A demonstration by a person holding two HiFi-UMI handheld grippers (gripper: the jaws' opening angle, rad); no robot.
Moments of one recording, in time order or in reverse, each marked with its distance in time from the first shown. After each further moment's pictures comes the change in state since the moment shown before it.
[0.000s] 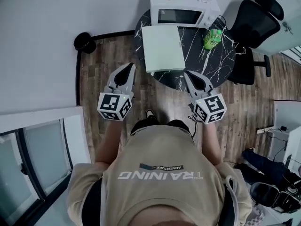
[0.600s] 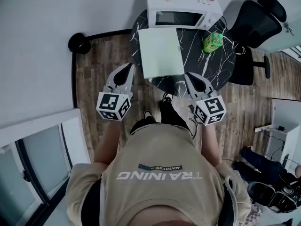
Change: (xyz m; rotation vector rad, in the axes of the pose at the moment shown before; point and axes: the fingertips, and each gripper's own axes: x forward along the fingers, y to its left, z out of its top) left arm 0.057 0.032 -0.015 -0.042 0.052 -0.021; right arm 0.041 -0.043 -0.010 0.029 0.054 -0.030
